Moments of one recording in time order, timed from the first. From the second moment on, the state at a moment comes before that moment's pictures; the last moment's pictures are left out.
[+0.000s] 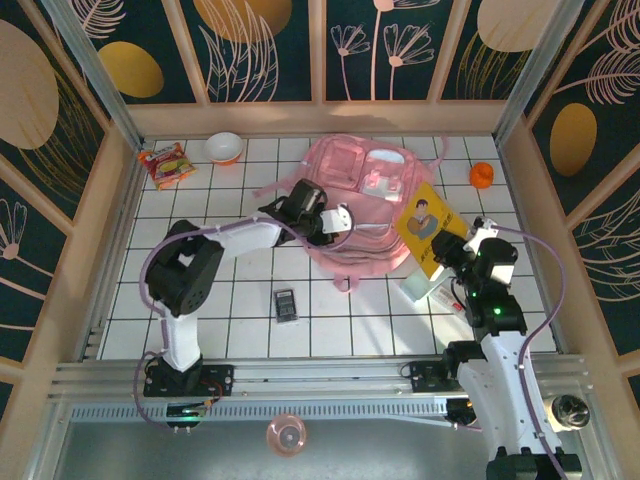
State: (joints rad) left arm -0.67 1.89 1.22 -0.13 0.25 0.72; right arm 0.03 0.55 0.48 -0.29 -0.23 0.60
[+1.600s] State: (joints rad) left arm -0.64 1.56 1.31 -0.25 0.04 -0.27; right arm 0.55 0.86 0.32 0.26 -0.06 1.34
